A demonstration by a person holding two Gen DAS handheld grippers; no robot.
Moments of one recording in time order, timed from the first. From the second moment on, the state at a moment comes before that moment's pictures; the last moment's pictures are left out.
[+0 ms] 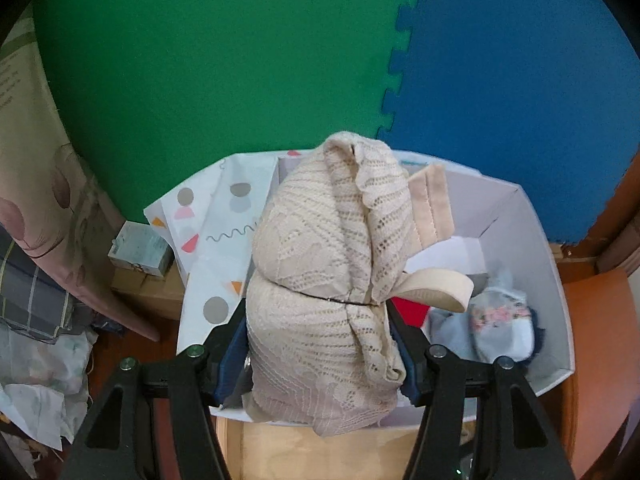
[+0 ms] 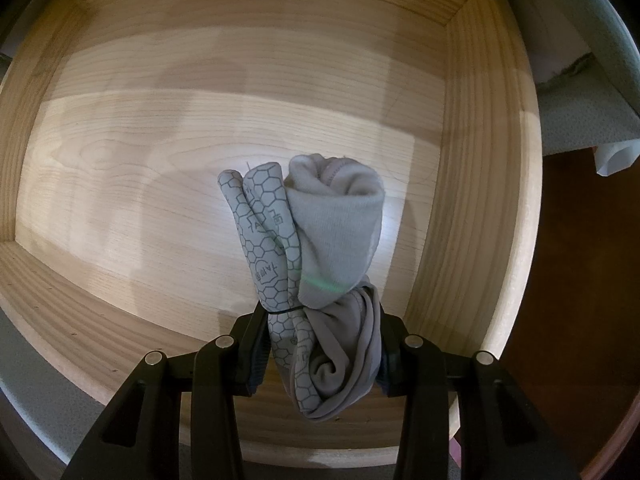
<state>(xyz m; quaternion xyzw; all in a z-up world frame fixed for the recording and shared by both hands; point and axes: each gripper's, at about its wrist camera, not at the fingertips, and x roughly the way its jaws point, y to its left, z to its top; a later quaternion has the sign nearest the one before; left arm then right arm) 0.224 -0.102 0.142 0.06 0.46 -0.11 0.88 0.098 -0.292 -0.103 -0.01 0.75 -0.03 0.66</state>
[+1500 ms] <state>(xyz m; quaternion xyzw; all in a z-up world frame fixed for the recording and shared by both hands) 0.126 -0.029 0.161 0.07 0.44 -0.09 0.89 0.104 -0.290 -0.121 -0.02 0.76 -0.04 0.65</state>
